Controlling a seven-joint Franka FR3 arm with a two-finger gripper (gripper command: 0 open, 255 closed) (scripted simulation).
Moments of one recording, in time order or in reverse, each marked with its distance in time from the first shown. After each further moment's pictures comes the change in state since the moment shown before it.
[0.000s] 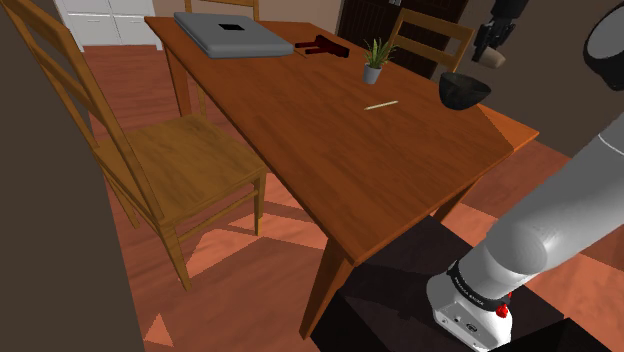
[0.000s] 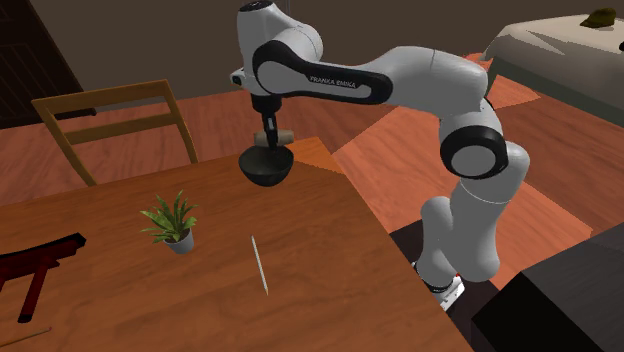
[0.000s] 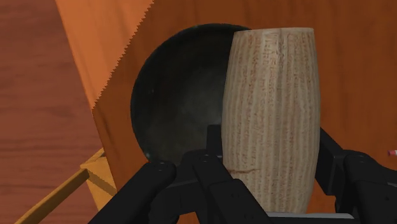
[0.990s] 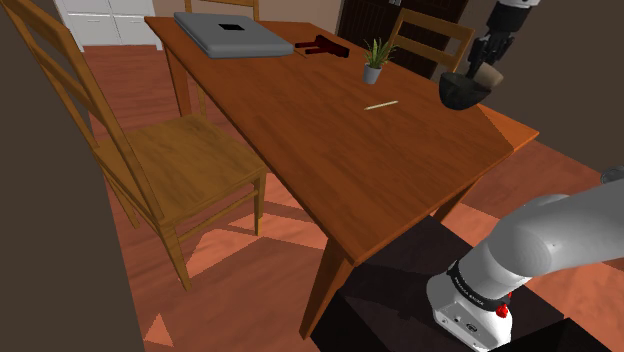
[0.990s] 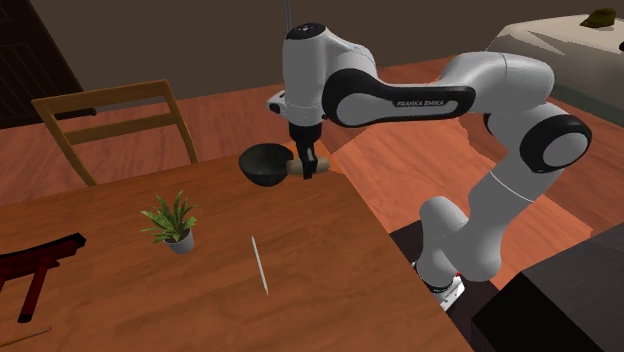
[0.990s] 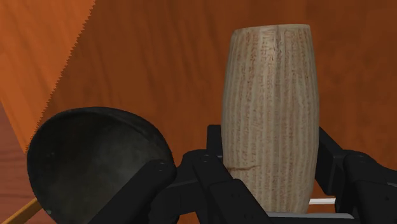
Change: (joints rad) arm 0.054 -0.438 0.210 -0.468 -0.154 0.029 0.288
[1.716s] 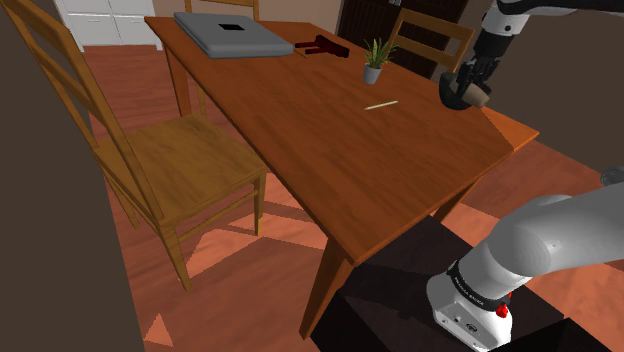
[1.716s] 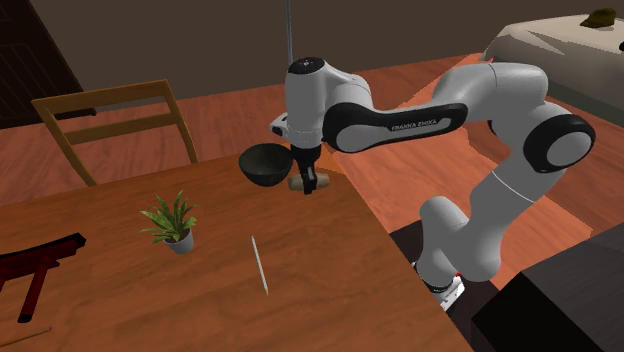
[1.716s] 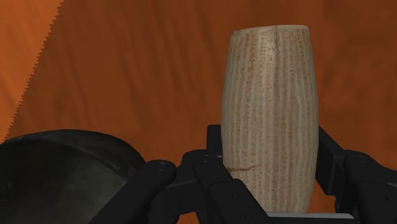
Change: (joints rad) arm -0.009 -0.035 -0.012 -0.177 -0.017 0.142 0.021
